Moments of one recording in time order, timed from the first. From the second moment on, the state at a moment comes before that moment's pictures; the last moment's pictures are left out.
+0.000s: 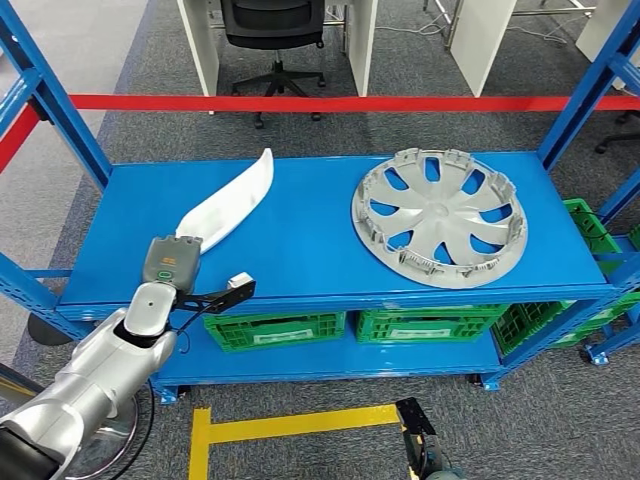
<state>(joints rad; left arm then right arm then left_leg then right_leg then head) -0.72 0.03 -0.68 -0.25 -1.35 0.26 0.41 -0.07 0.15 -0.20 -0.19 0.51 -0.13 0.11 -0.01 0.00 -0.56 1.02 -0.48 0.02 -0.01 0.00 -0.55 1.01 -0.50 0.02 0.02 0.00</state>
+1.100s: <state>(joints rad) -0.47 -0.19 0.08 -0.81 -0.24 0.34 -0.62 -0.03 0.15 -0.24 -0.18 0.54 -0.16 0.02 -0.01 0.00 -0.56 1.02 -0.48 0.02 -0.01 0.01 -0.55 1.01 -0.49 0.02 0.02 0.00</state>
